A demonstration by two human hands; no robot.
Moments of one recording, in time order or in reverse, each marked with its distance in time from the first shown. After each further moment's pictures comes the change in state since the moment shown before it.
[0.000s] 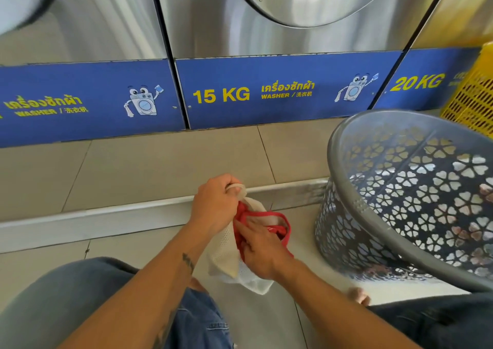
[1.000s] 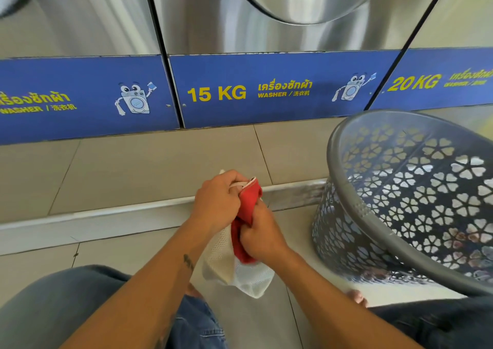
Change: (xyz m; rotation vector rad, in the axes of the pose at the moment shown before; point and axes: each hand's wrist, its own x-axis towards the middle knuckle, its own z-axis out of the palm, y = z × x) left_hand 0.017 -0.003 0.010 0.046 -0.053 0.090; right_hand 0.012 -0.031 -0.035 0.506 0.377 -0.015
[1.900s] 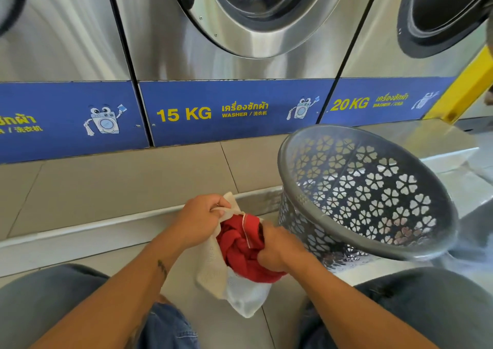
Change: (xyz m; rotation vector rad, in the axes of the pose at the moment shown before) left_hand -0.040 0.021 0.001 -0.023 -0.254 0.063; right_hand -0.066 -0.008 -0.092 -0.765 -0.241 0.464
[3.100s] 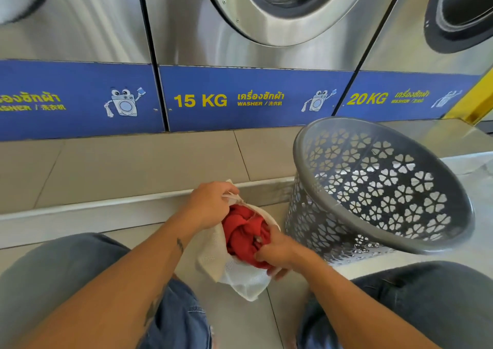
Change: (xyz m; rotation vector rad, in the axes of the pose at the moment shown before) left_hand -0.010 -0.005 -0.005 0.167 -0.002 -0.031; right_hand -0.008 -0.005 0.026 0.435 -0.282 0.180
